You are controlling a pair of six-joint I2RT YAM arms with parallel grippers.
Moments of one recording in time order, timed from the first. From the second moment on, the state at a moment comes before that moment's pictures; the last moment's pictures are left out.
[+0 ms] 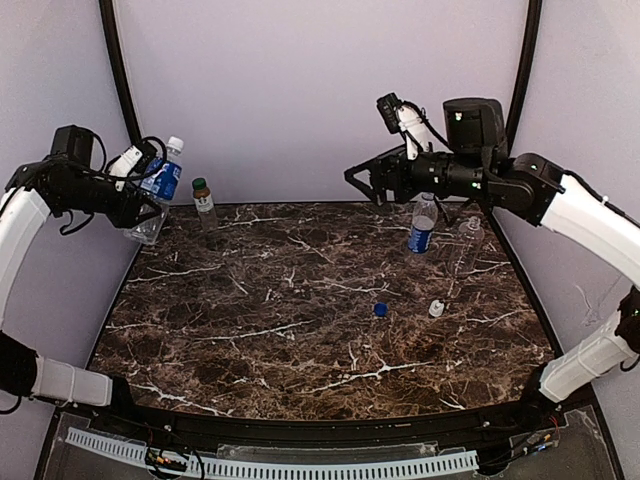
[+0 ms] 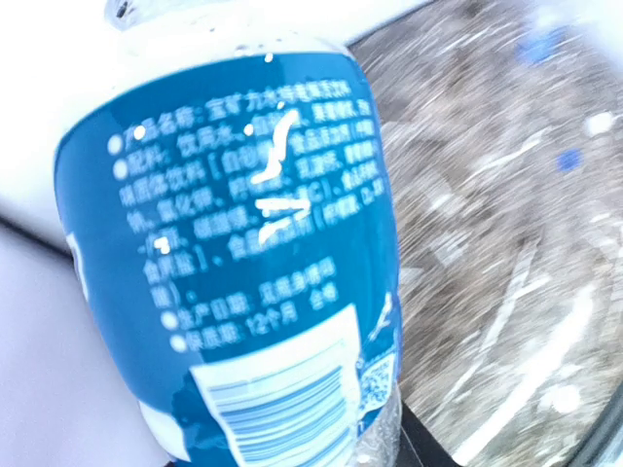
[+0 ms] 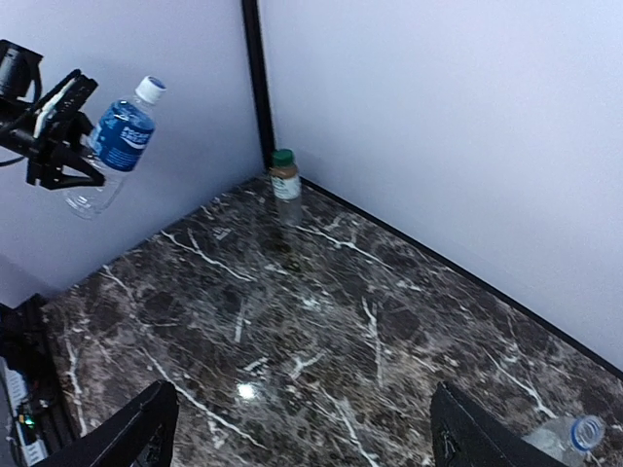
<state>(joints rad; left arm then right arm) 0.05 1.21 1.43 -1.02 0.38 0.59 0.85 1.37 1.48 -0.42 -0.01 0.06</state>
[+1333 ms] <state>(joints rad) -0.44 0.49 0.31 0.12 0.49 0.04 1.21 1.90 2.00 -0.27 0.05 0.17</state>
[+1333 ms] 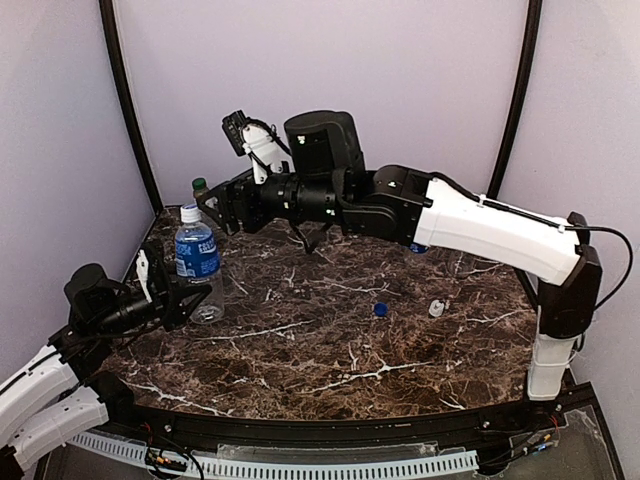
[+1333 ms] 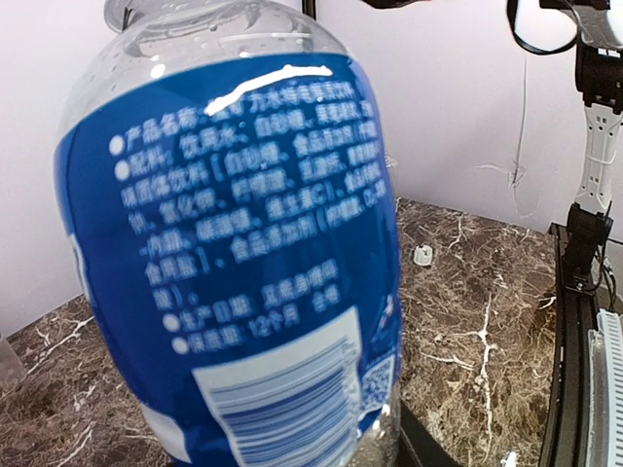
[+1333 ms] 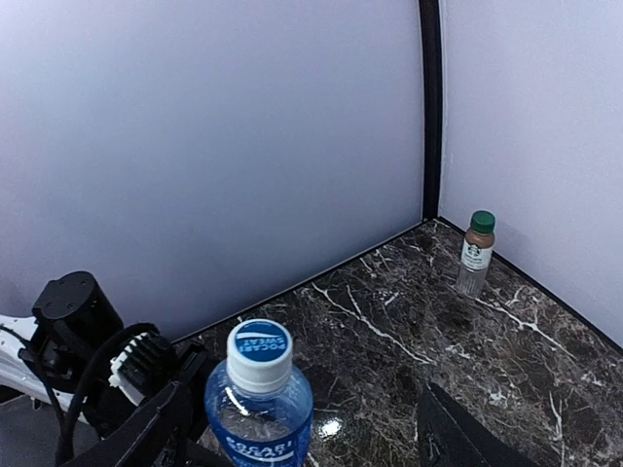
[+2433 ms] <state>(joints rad) -0.41 0.41 0.22 0.17 0.49 0.20 1.20 2.12 2.25 -0.40 -0.16 0.09</state>
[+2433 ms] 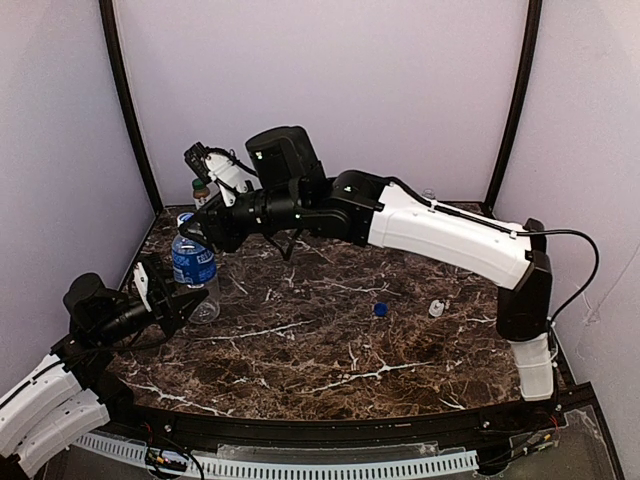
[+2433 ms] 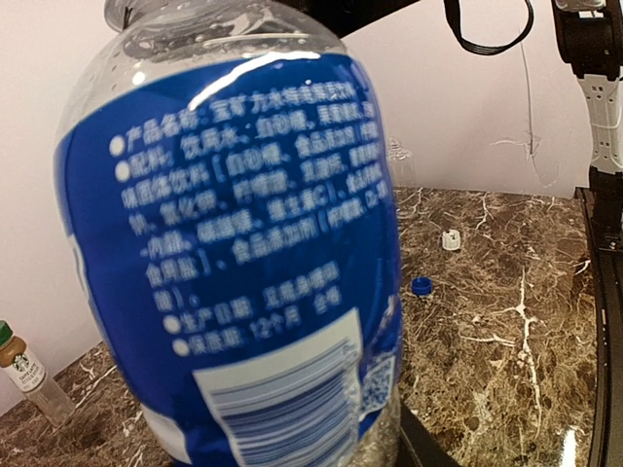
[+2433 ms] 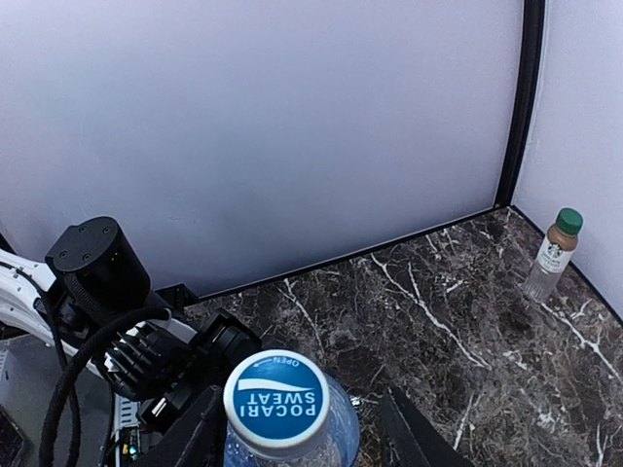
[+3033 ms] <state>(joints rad) -0.40 0.42 0.22 0.17 0.49 0.20 1.18 2.15 2.24 -0.37 -0.24 0.09</state>
